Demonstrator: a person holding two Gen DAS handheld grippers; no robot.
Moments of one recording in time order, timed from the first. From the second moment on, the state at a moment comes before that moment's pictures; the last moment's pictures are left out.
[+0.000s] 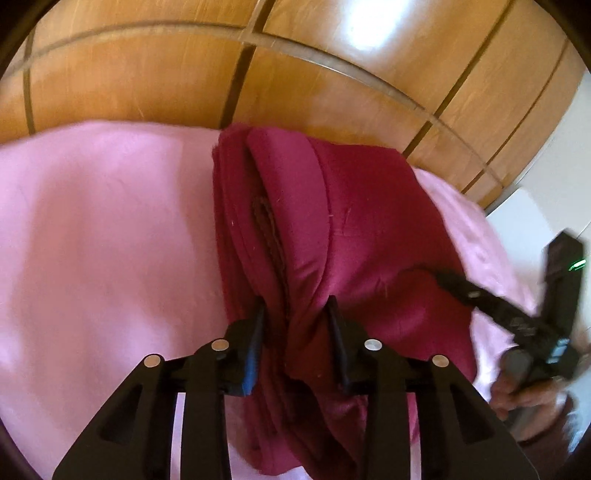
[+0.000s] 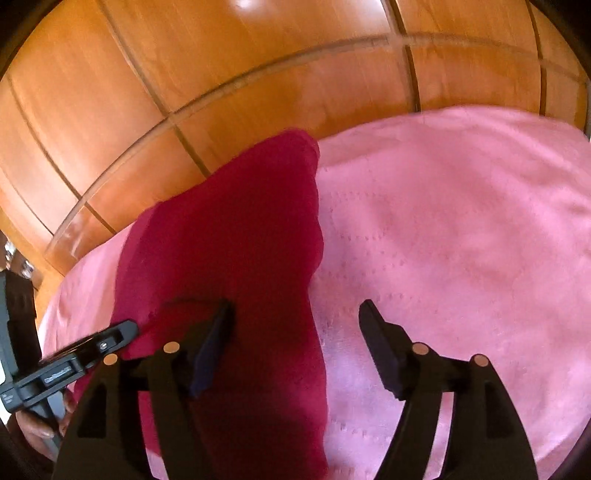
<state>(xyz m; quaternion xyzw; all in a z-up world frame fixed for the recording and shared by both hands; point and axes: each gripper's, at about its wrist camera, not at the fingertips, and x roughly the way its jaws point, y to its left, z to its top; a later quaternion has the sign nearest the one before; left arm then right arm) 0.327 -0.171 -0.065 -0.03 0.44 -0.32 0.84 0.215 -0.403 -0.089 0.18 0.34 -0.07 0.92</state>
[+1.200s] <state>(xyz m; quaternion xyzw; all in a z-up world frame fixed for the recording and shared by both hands) 0.214 -0.120 -0.014 0.01 0.33 -0.19 0.92 0.129 -0.295 -0.059 0.06 0.30 -0.13 0.94</state>
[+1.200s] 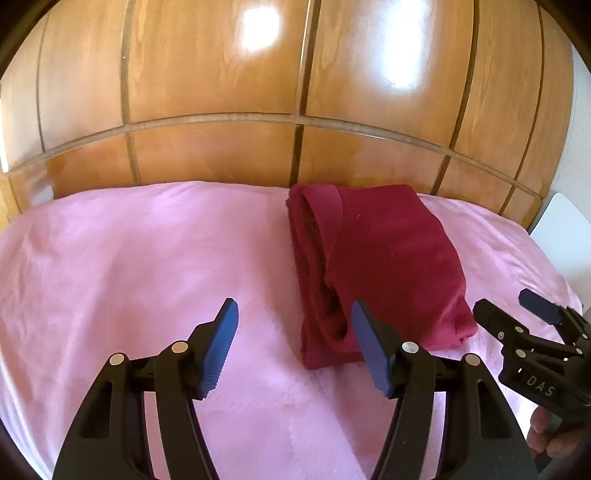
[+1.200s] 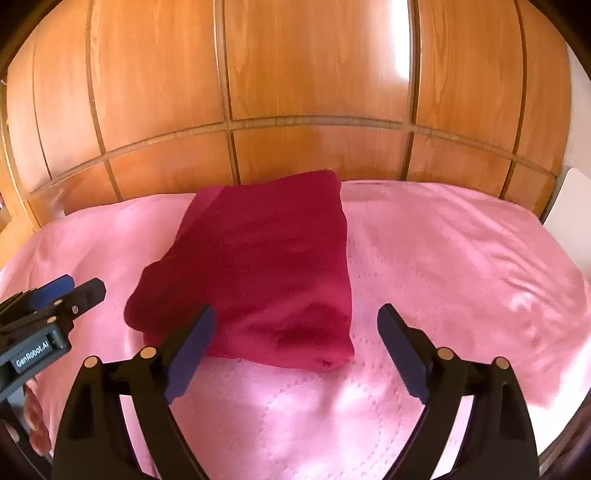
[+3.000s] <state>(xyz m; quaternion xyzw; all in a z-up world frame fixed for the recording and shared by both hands) 0.138 -0.080 -0.002 0.02 0.27 -0.15 0.95 0.057 -0.246 -0.056 0.06 0.25 -0.20 0.95</state>
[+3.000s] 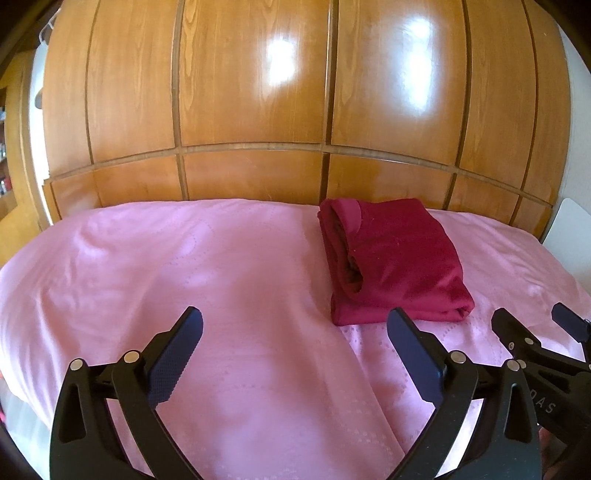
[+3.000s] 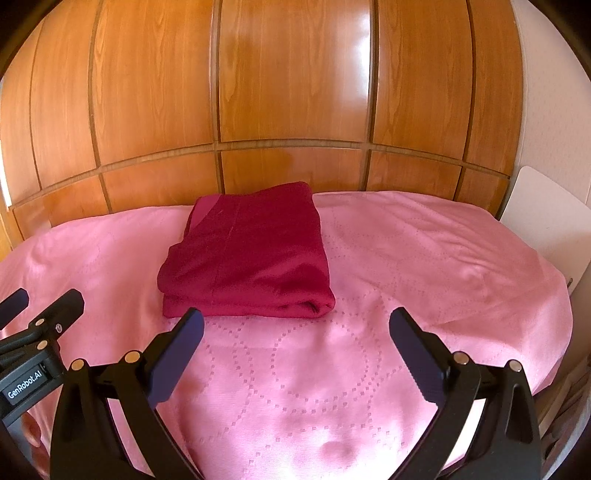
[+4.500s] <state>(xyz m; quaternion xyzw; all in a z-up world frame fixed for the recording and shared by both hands) 0.142 -0.068 -0.002 0.00 0.28 -0.13 0.95 0.063 -0.234 -0.059 0.05 0.25 -0.18 0.95</state>
